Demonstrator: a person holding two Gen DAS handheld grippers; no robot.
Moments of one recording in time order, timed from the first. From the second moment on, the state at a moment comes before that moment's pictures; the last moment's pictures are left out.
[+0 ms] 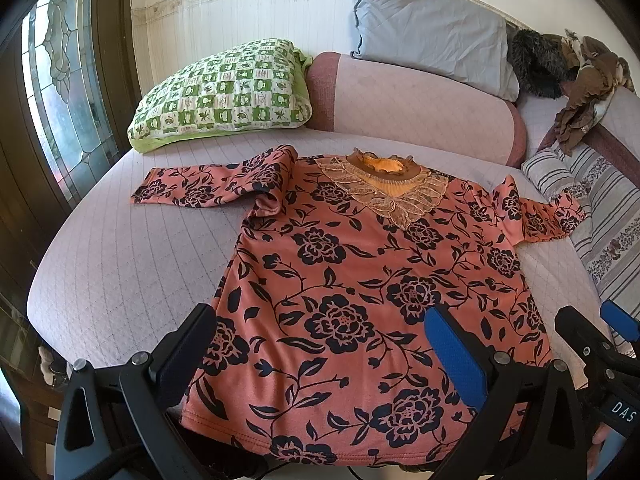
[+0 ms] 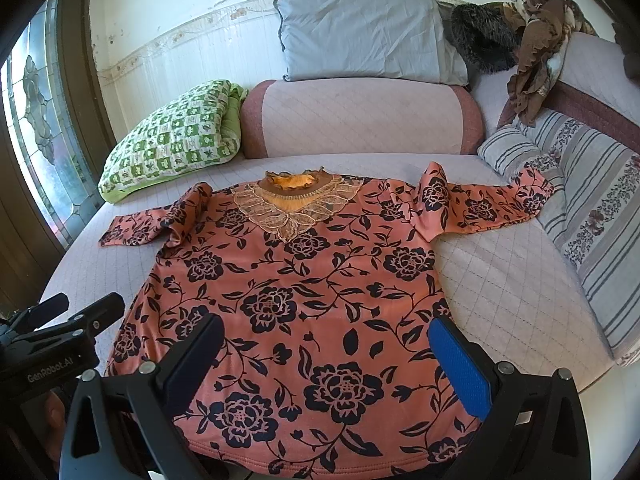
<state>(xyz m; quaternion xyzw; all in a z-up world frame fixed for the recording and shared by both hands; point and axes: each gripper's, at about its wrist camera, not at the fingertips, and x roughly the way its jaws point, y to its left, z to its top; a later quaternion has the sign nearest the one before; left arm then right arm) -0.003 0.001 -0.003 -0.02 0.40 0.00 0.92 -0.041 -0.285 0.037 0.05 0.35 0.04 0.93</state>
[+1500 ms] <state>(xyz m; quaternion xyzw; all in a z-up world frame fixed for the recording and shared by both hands) 0.121 0.043 -0.128 -0.17 0.48 -0.04 0.86 0.310 -0.641 -0.005 0.32 0.31 -0.12 0.89</state>
